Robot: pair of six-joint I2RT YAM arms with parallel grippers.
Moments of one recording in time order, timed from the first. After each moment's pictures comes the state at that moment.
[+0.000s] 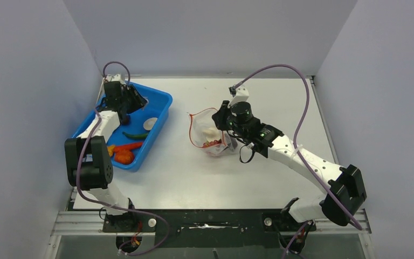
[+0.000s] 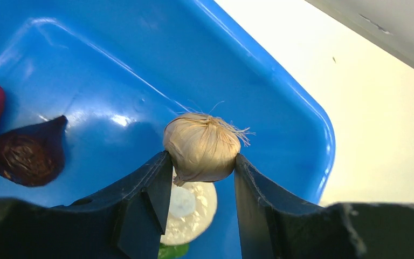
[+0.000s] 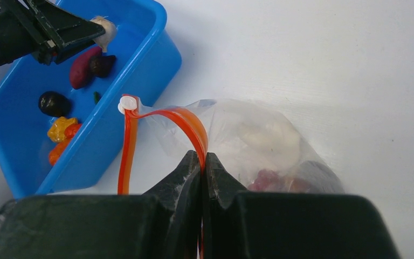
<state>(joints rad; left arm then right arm) 0.07 1.73 1.20 -0.07 0.18 -0.46 0.74 1.35 1.09 -0.13 0.21 0.53</state>
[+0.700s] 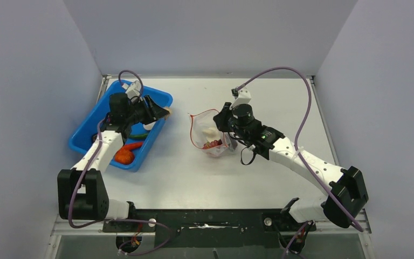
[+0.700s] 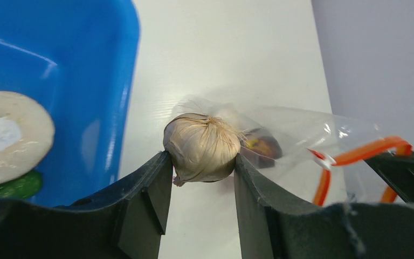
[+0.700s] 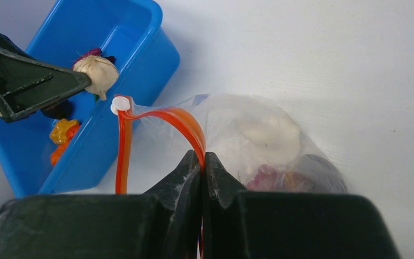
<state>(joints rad) -0.04 1.40 0.93 -0.01 0.55 -0.56 0.74 1.33 1.05 -0.11 0.22 0.57</state>
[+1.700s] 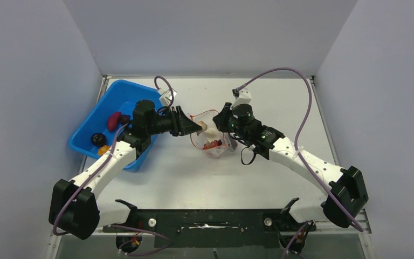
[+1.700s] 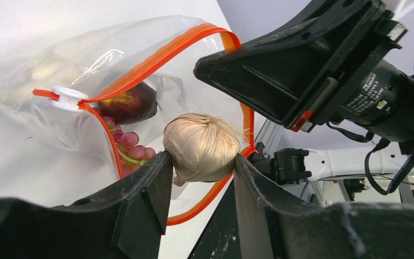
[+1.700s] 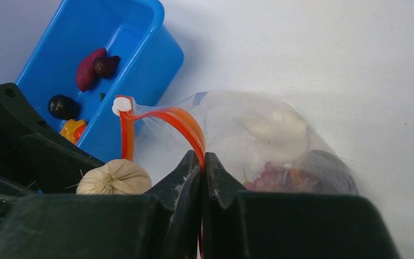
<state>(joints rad) -0.41 1.25 0.88 0.09 0.68 -0.71 0.73 1.33 1.05 -0.12 0.20 0.61</state>
